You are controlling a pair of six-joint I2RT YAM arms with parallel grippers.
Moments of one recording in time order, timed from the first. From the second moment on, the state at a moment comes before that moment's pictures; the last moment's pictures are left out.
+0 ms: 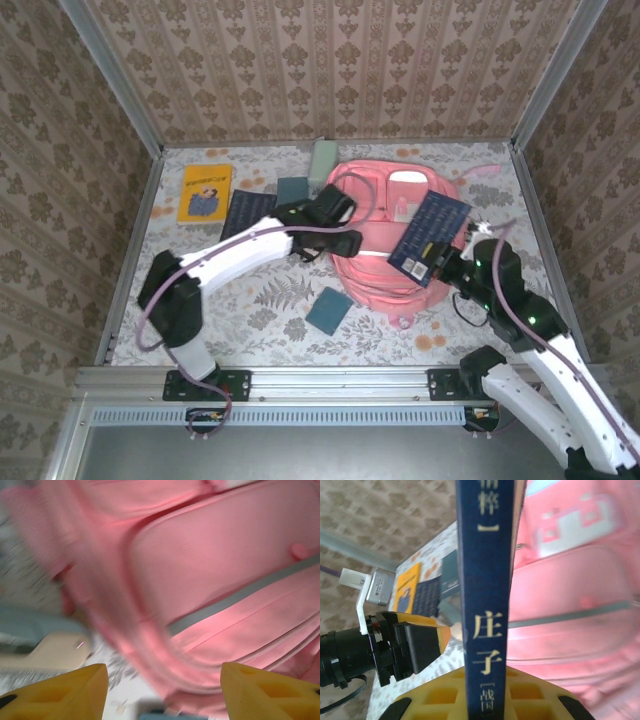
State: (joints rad) left arm -0.92 1.75 1.45 -0.68 -0.04 -0.35; right arm 0.40 0.55 0.76 -0.70 0.02 0.83
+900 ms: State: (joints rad) left arm -1.17 2.17 1.77 -0.79 -0.27 0.25; right arm 0.37 0.33 0.76 -1.16 0.24 0.92
